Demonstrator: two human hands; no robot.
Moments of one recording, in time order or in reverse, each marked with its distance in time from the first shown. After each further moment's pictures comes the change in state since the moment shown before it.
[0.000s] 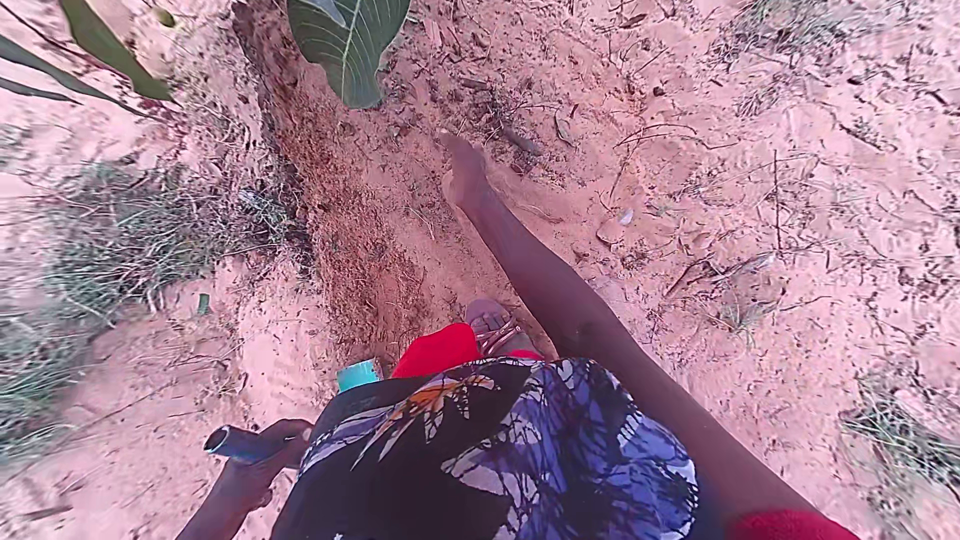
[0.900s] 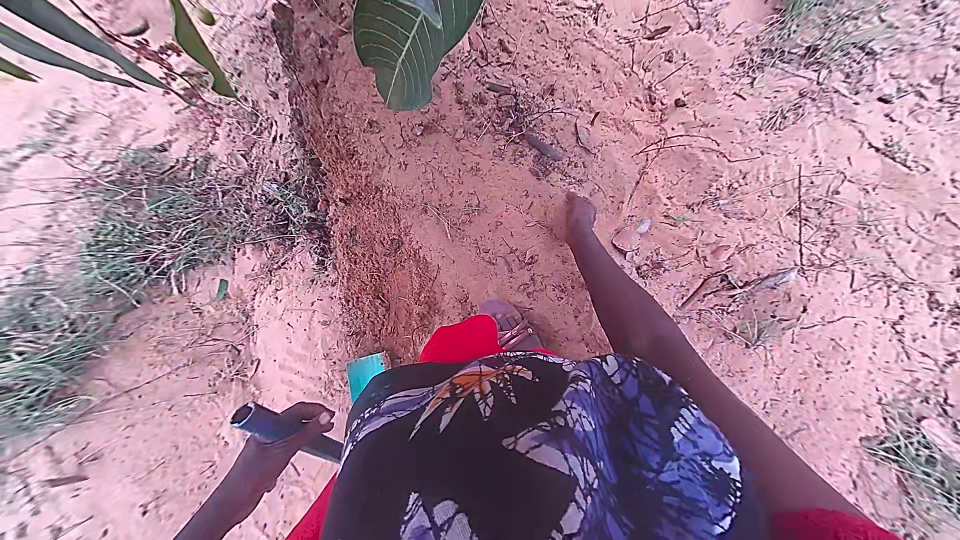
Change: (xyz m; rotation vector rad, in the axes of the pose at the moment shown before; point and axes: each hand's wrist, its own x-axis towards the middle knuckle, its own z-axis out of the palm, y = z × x) left_hand -0.005 0.029 0.019 -0.016 0.035 -0.047; right_hand 0.076 0.043 -0.193 -0.537 0.493 -0.002
